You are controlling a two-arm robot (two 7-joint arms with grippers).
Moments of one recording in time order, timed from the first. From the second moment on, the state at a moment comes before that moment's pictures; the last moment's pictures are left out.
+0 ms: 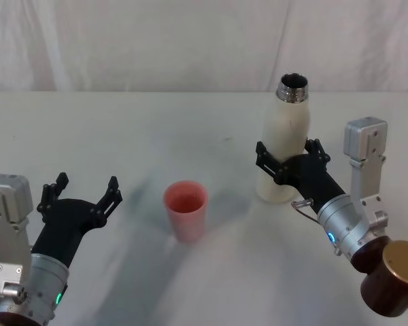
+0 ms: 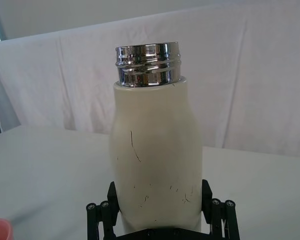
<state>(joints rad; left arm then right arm) 0.27 0.24 0.04 -1.85 -0.25 -0.02 -0.02 0.17 0.06 -0.29 -1.44 0.19 -0.04 0.20</state>
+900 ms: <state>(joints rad) 0.27 0.24 0.04 -1.85 -0.25 -0.02 -0.02 0.17 0.06 -0.29 -1.42 0.18 -0.04 0.19</state>
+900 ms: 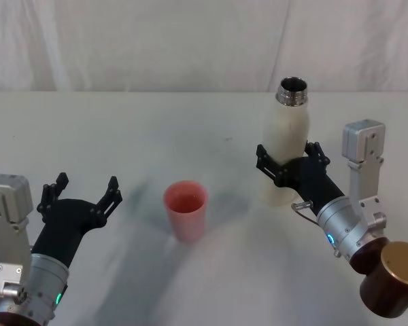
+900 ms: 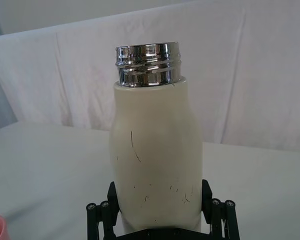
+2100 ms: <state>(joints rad) 0.27 0.24 0.04 -1.85 -0.25 -0.02 -0.02 0.14 0.08 -0.27 -1.46 0.19 -0.03 0.19</state>
